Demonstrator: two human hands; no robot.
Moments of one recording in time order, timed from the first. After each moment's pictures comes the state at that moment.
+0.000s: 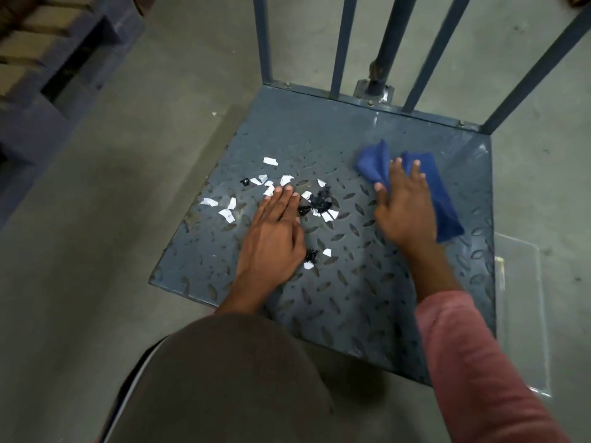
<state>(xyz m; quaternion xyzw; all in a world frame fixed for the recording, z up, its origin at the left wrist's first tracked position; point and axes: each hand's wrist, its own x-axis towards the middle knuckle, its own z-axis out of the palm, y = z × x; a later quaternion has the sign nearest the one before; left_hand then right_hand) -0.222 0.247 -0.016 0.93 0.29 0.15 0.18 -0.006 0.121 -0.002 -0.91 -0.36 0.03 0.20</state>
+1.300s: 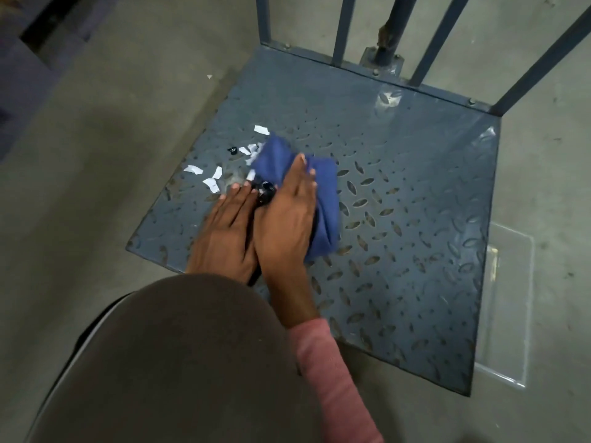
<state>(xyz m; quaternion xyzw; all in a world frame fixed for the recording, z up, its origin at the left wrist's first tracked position) -0.282 0.233 -0.021 0.92 0.31 0.17 0.17 -0.181 0.195 0.004 -0.89 -0.28 0.12 0.35</state>
